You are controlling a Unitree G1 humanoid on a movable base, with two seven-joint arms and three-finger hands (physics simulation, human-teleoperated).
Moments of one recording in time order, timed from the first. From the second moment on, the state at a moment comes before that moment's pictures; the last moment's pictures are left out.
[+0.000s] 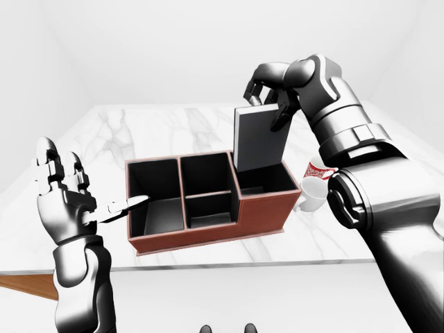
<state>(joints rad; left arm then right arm) -0.01 0.11 0.38 -0.47 -0.19 0.09 0.11 -1.60 -0.27 0.04 1.23 -0.84 0.09 0.70</state>
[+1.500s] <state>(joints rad) -0.02 0.12 0.38 -0.46 -0.20 0.09 0.11 -1.51 -0.30 0.05 1.28 -0.83 0.09 0.70</state>
